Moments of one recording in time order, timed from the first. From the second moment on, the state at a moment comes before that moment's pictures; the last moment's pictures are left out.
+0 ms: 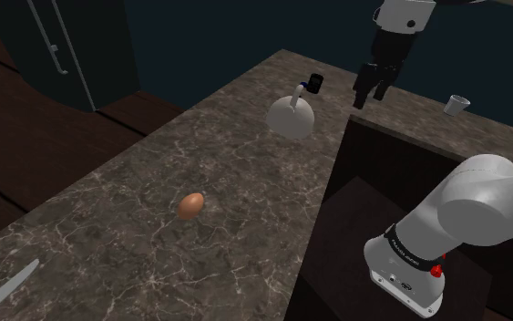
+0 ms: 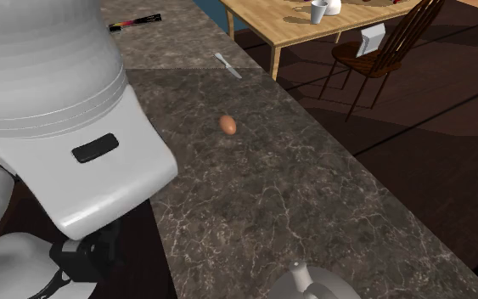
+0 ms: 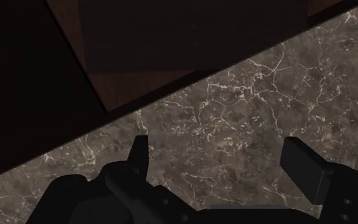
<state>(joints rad) 0.02 -0.75 -0.02 -2.44 -0.04 1.57 0.07</state>
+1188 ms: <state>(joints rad) 0.13 -0.54 0.28 -2.56 0.23 1.96 0.50</state>
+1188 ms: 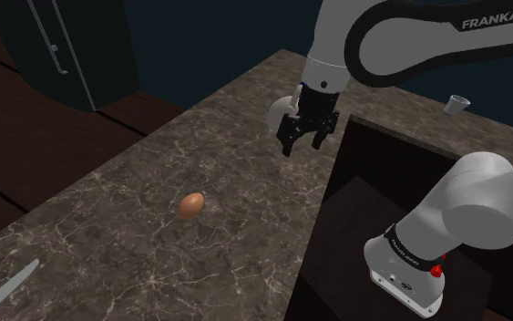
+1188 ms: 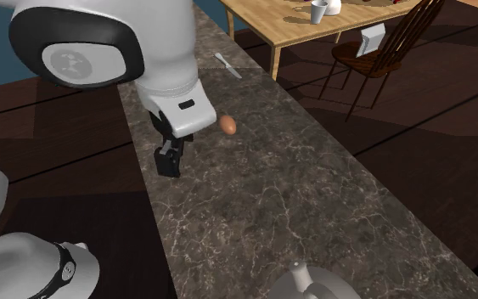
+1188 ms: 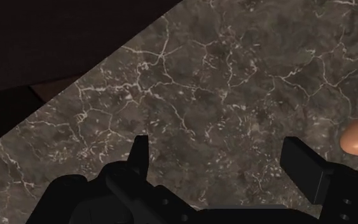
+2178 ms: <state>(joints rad) 0.15 -0.01 0.52 -2.32 0.17 2.34 0.95</state>
